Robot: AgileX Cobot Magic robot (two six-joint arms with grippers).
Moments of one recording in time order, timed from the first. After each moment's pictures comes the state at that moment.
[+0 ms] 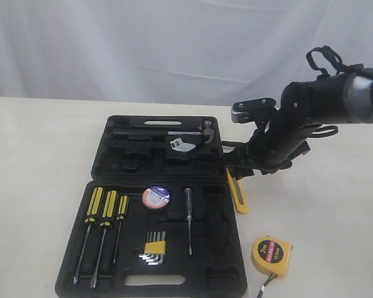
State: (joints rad) left arm 0.07 0.00 0.00 0.01 0.35 0.01; right arm -0.07 2.01 -1.30 0.06 0.54 -0.04
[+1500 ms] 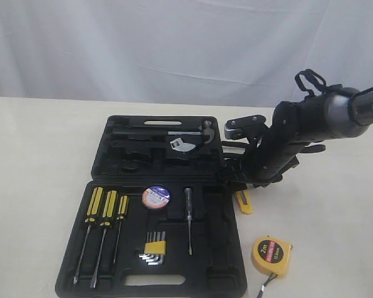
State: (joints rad) left arm 0.07 0.00 0.00 0.01 0.35 0.01; right arm -0.07 2.11 -1.30 0.15 0.47 -0.16
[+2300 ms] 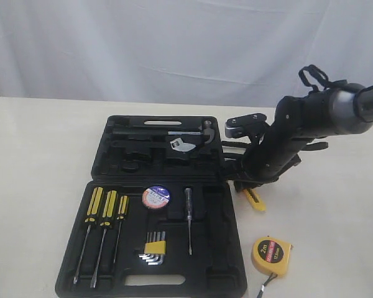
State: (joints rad) left arm 0.07 0.00 0.00 0.01 0.35 0.01; right arm -0.07 2.07 -1.30 0.17 0.53 -0.20
